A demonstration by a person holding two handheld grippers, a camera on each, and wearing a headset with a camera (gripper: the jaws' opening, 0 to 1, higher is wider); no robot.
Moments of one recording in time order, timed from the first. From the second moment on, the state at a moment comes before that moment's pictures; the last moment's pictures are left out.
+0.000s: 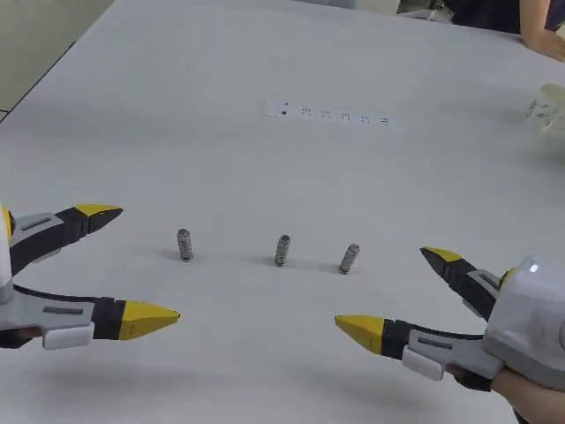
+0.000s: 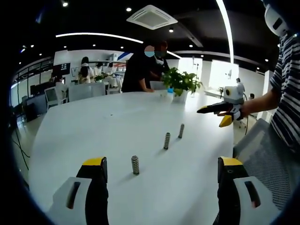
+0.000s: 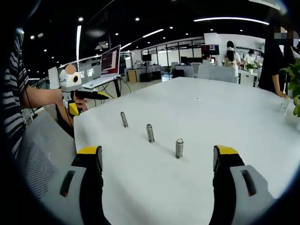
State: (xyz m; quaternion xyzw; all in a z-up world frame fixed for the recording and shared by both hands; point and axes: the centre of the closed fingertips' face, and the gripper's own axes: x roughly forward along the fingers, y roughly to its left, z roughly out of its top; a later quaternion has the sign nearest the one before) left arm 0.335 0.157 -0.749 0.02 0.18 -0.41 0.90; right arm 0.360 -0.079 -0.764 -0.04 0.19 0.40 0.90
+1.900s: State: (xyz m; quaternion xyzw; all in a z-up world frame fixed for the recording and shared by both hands) left arm 0.332 0.150 -0.752 0.01 0.19 -0.40 0.90; right arm 0.364 -0.077 -0.763 -0.05 0.20 0.39 0.90
